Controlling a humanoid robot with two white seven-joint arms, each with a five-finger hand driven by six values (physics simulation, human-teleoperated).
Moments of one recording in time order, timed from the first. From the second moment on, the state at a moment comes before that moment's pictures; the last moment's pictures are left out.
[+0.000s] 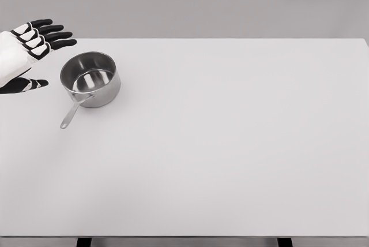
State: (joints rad) left arm -0.18 1.06 -0.18 -1.74 -0.46 -0.61 0.07; right arm 0.04 0.00 -0.21 0.02 -0.19 -0.07 -0.13
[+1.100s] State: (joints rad) left arm -0.42 0.87 -0.55 -1.79 -0.52 -0.61 0.07; right arm 0.04 0.00 -0.21 0.02 -0.19 -0.07 -0.12
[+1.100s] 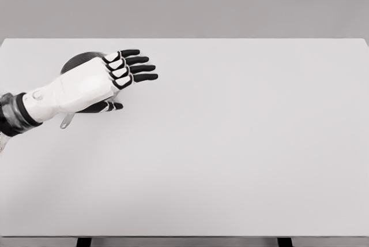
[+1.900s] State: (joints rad) left arm -0.38 0.77 -0.57 -1.65 -0.72 -0.61 0.07; right arm 0.04 0.00 -0.21 0.02 -0.19 -0.07 -0.12
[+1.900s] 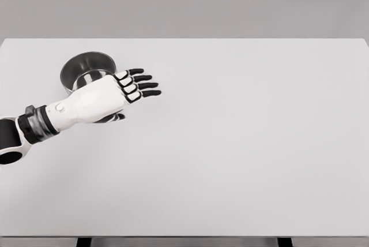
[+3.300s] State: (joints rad) left arm -0.39 0.81 -0.45 -1.26 -0.72 -0.61 0.07; right arm 0.04 0.00 -0.21 0.02 -0.19 -0.07 -0.12
